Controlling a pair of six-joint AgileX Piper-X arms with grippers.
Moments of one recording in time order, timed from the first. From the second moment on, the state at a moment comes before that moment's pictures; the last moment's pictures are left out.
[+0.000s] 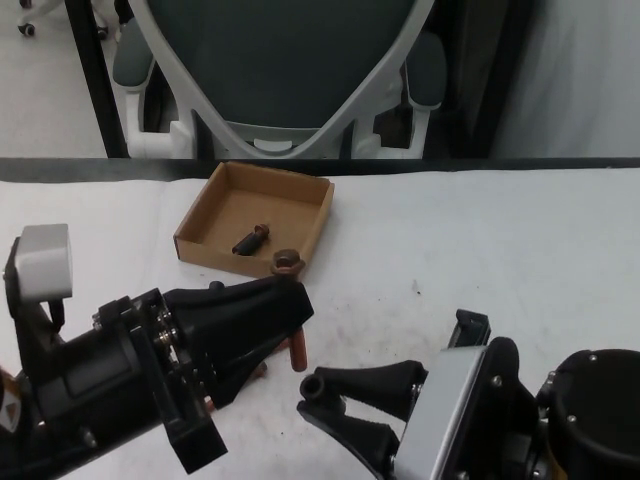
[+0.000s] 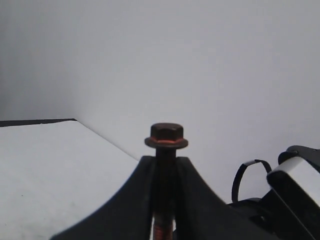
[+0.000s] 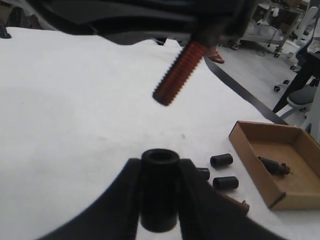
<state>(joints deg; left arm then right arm) -33.8 62.9 -9.5 -60.5 29.7 -30.3 56.6 69.2 -20.4 -31.2 0.4 -16.3</state>
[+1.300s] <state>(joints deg) -38.4 62.8 -9.5 -66.0 30.5 -7.1 56.6 69.2 -22.0 -33.4 0.3 -9.3</state>
